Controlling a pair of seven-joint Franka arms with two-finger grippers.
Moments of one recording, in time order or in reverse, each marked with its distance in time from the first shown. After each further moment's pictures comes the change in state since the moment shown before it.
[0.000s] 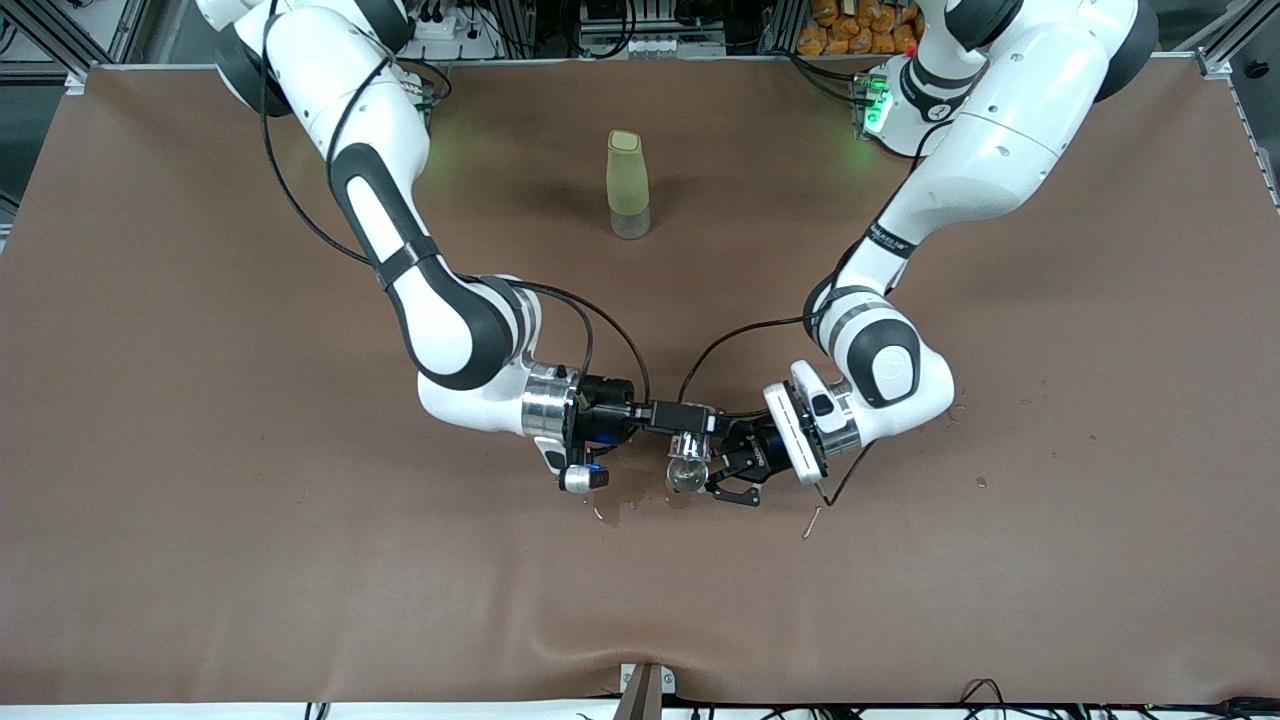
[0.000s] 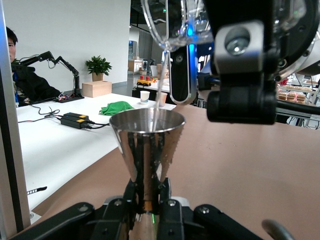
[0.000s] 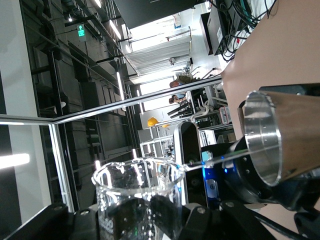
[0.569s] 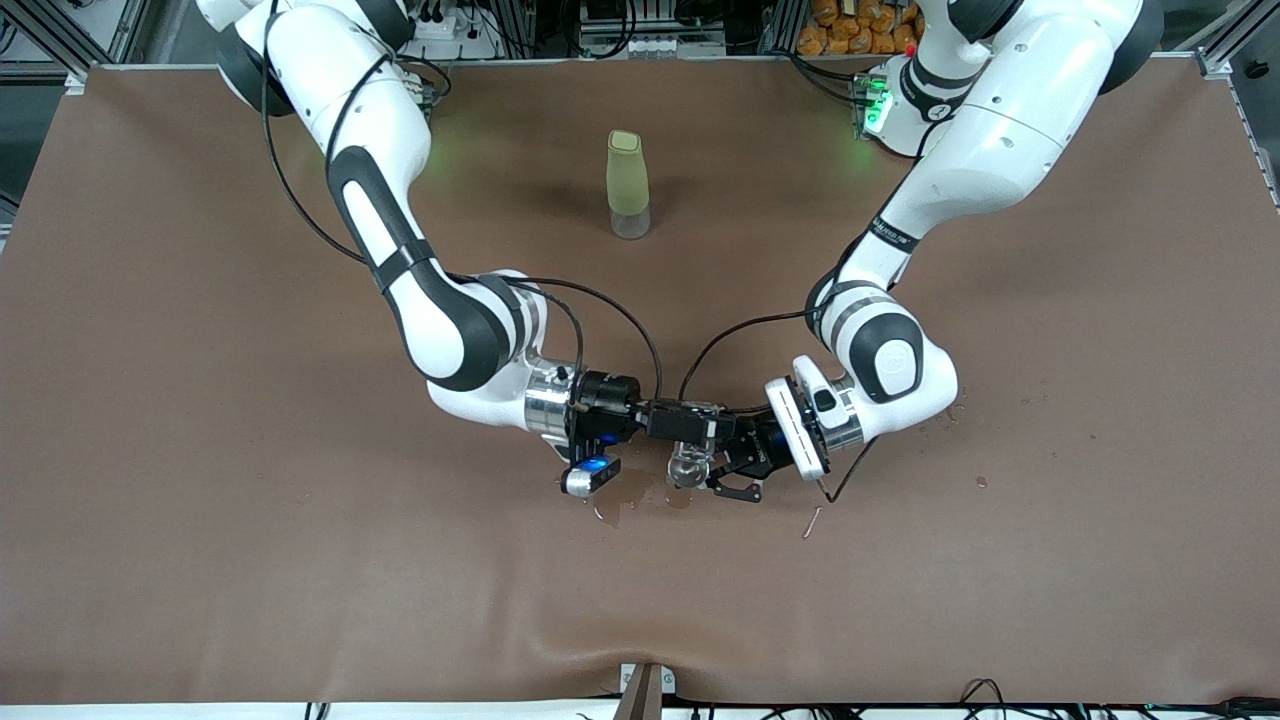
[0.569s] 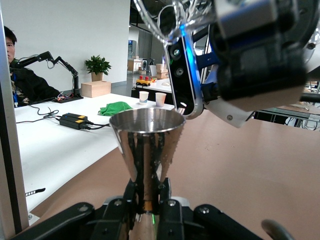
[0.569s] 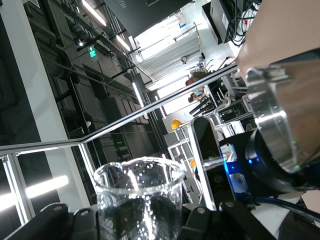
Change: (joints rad) left arm 0.001 -0.019 -0.001 -0.021 0.000 0.000 -0.005; right arm 0.000 -0.001 0.021 0.000 0.114 -0.001 0.112
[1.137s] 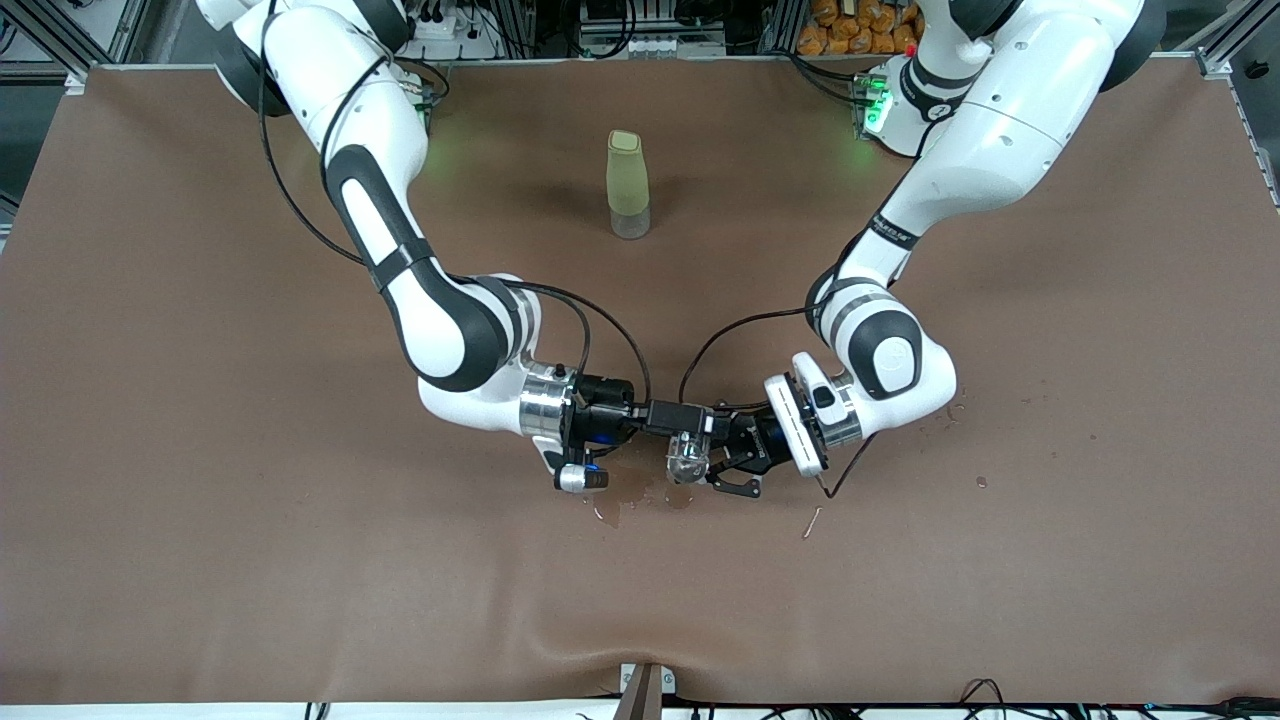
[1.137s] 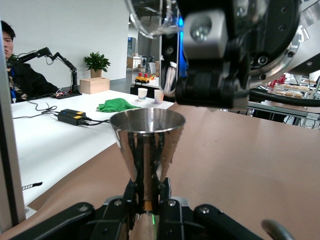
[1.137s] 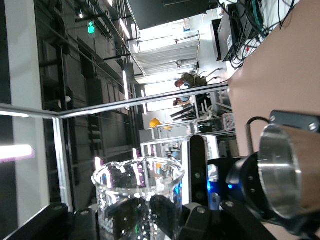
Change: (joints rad) left arm 0.011 -0.010 -0.001 -0.029 0.000 0.000 0.000; right arm -0.016 0.000 -0.015 -0.001 -0.123 -0.006 -0.226
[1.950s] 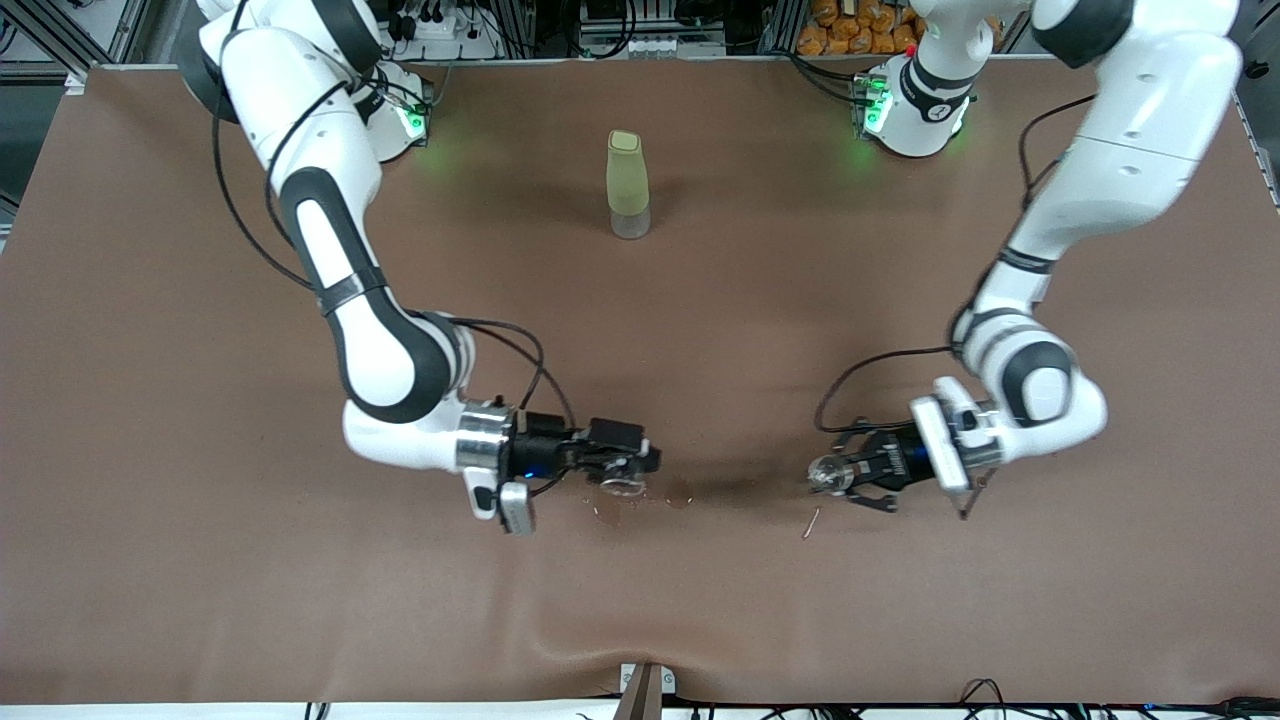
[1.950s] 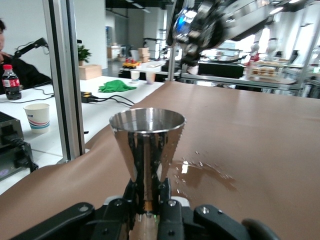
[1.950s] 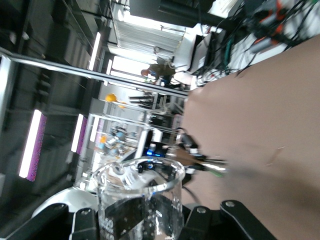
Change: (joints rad) left arm 0.387 -0.006 0.005 -0.105 0.408 -0.344 0.006; right arm -0.147 0.000 -0.009 -0.038 -0.336 -0.087 -0.253
